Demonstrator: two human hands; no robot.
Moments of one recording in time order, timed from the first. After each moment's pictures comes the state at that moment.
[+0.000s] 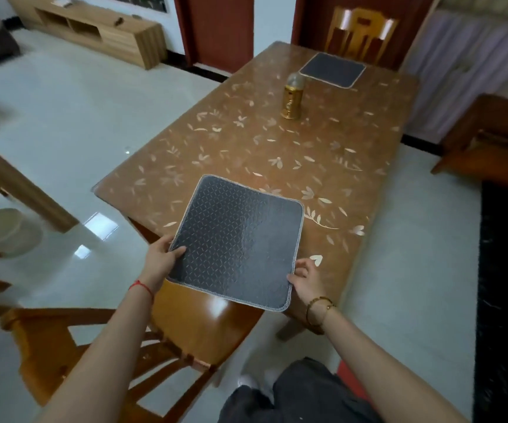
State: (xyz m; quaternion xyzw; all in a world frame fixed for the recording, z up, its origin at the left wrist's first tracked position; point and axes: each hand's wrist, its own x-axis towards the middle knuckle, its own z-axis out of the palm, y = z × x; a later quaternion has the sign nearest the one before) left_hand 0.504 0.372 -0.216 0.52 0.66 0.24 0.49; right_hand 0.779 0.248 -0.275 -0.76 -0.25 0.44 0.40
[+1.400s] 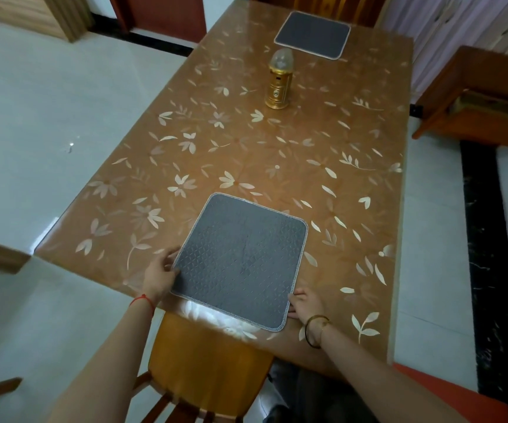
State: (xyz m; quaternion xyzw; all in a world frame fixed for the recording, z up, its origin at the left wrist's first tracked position) left_hand 0.512 0.595 -0.323 0.61 0.63 0.08 0.48; right_hand 0.763 0.393 -0.378 -0.80 -0.05 0.47 0.36
